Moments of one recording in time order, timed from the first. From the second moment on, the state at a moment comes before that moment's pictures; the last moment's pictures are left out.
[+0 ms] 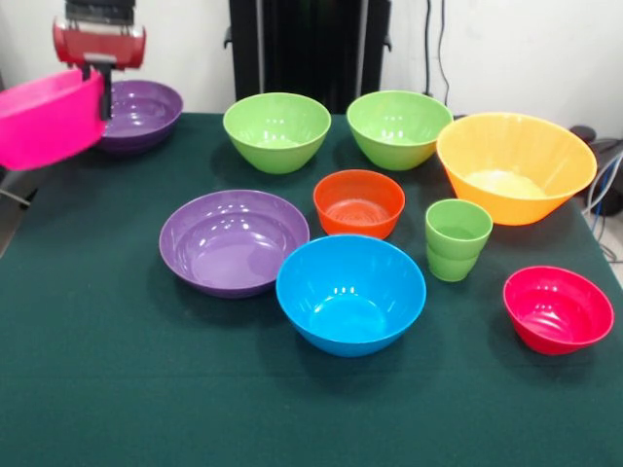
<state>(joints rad) -1.13 -0.84 0.43 2.05 -0.94 0.16 1.63</state>
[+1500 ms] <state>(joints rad) -1.28 -0.81 0.72 2.26 -0.84 0.23 1.63</state>
